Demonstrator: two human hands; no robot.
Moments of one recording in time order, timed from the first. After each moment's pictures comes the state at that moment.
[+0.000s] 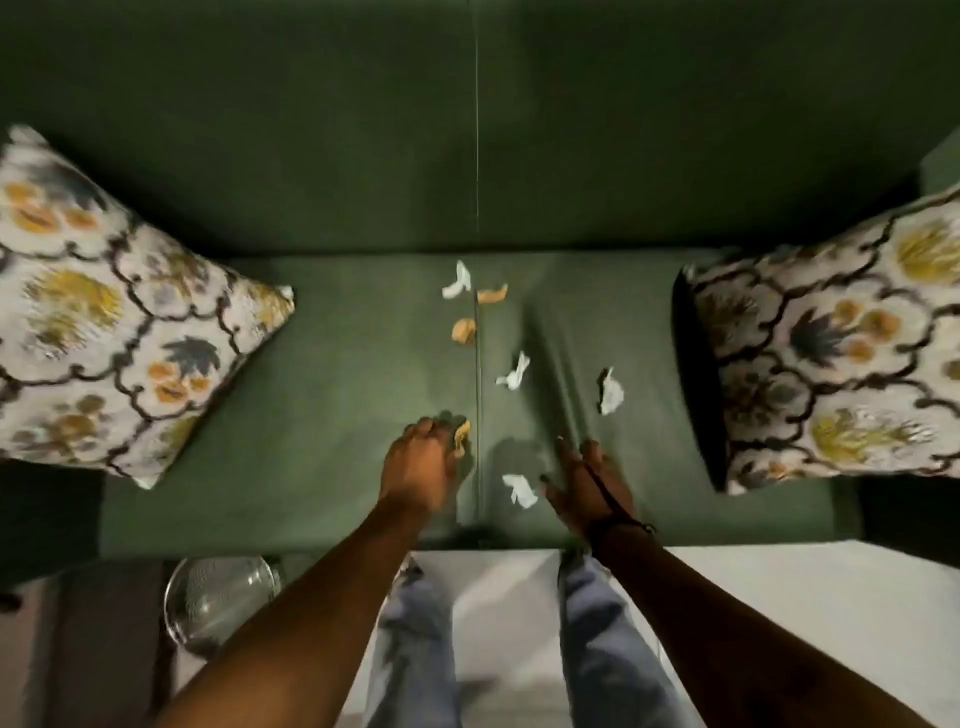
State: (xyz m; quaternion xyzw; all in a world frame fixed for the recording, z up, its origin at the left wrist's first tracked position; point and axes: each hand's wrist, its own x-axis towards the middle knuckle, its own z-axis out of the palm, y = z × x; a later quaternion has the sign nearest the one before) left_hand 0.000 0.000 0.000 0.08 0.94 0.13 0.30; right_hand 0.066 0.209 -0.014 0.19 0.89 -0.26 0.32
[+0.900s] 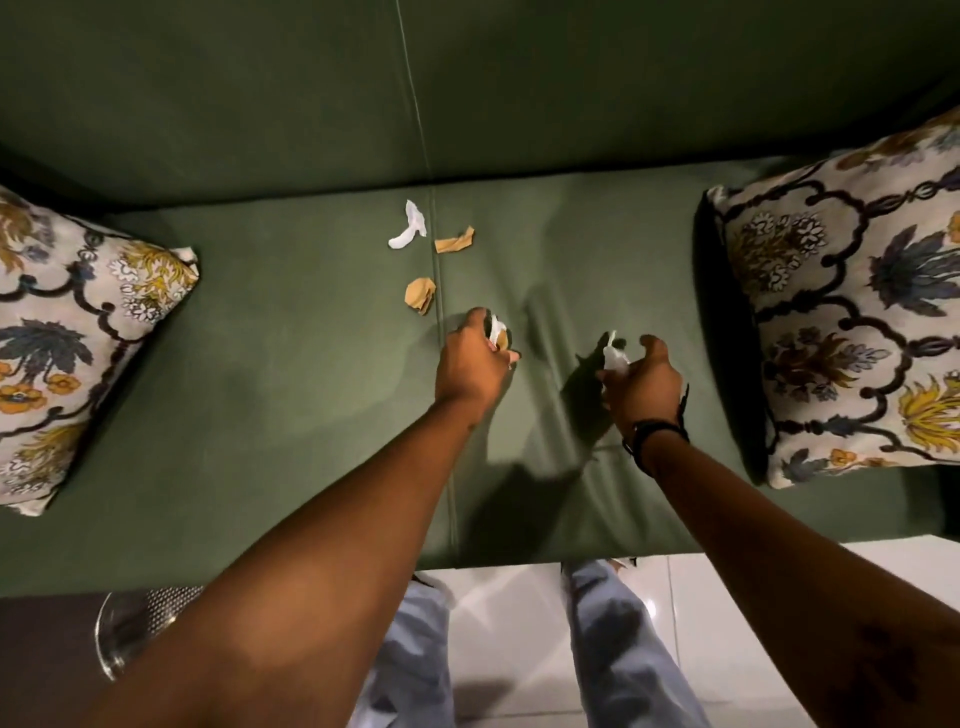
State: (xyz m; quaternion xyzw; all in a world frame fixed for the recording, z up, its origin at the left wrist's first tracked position) left_hand -0.087 0.128 -0.111 -0.10 0.88 0.39 0.26; right_hand -0.017 0.296 -0.125 0.48 0.76 -0.42 0.11
